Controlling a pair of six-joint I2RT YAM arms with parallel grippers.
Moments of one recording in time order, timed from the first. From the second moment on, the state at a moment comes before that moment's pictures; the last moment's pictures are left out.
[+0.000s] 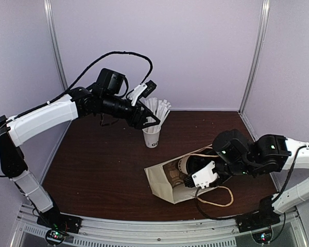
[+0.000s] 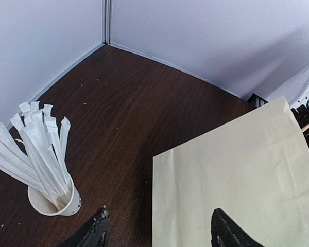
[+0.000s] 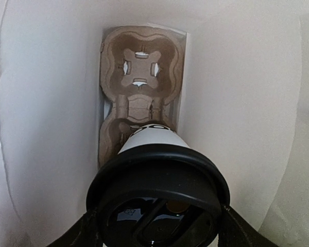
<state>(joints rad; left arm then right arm) -0.78 1.63 1.58 -0.50 0.44 0.06 1.22 1.10 1.00 -0.76 0.36 -1.02</state>
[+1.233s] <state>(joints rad) -0.70 1.76 1.57 -0.55 0.52 0.02 1.13 1.29 1.06 -0.62 0.41 -1.05</state>
